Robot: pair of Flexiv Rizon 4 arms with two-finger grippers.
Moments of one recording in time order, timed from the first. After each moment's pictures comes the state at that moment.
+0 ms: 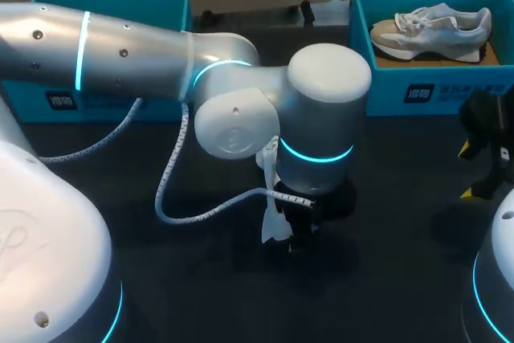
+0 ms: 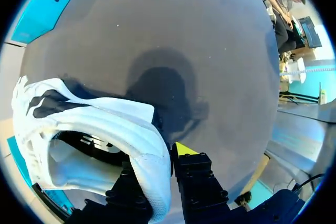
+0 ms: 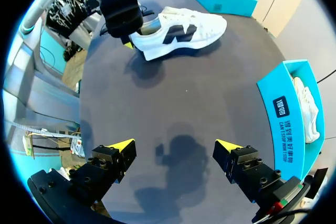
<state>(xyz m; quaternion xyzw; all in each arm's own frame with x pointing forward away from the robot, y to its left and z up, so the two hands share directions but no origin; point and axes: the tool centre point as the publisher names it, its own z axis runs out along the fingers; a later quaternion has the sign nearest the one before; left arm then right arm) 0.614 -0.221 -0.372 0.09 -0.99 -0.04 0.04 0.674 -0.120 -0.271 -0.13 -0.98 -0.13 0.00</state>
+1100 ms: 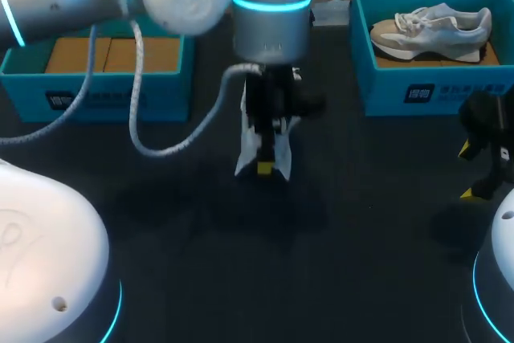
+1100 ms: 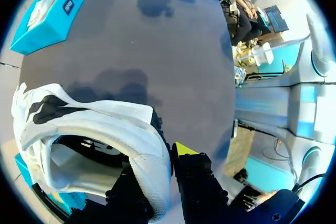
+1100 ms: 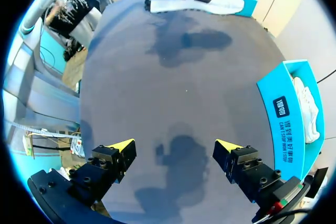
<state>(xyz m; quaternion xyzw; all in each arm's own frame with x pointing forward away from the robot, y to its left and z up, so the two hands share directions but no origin) 0.685 -0.172 -0.228 0.01 -0.99 -0.02 0.14 0.674 -0.120 -0.271 -0.13 -0.98 -0.13 0.00</state>
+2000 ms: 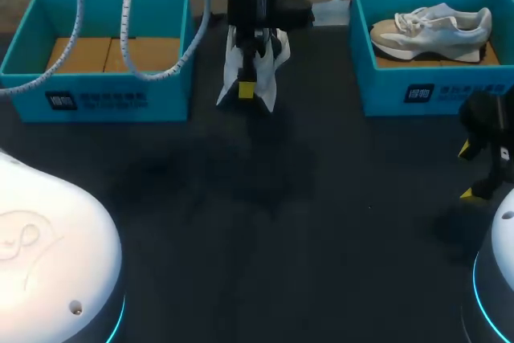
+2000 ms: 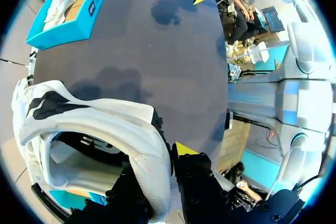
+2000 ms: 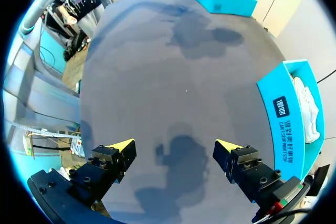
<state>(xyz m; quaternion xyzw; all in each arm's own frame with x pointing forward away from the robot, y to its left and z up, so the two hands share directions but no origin) 0.752 -0.146 -0.142 0.01 -0.99 -0.04 0.16 0.674 -0.120 -0.271 -0.13 -0.98 -0.13 0.00</state>
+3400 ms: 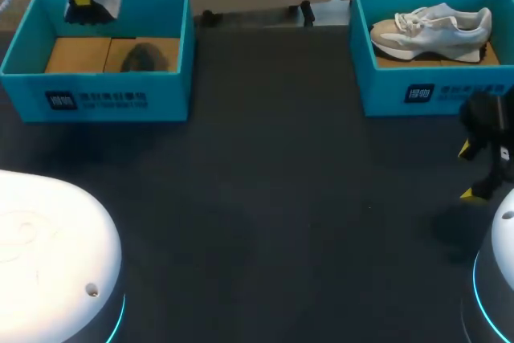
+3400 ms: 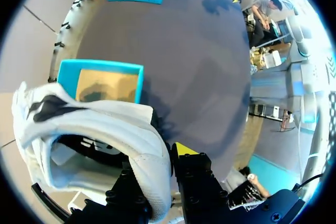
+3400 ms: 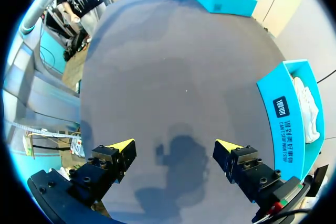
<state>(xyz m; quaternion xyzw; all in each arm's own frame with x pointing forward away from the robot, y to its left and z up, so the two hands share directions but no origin) 0.929 0.125 -0.095 0.08 -0.99 -0.02 0.11 0.674 -0.120 -0.271 -0.13 -0.98 -0.13 0.00</state>
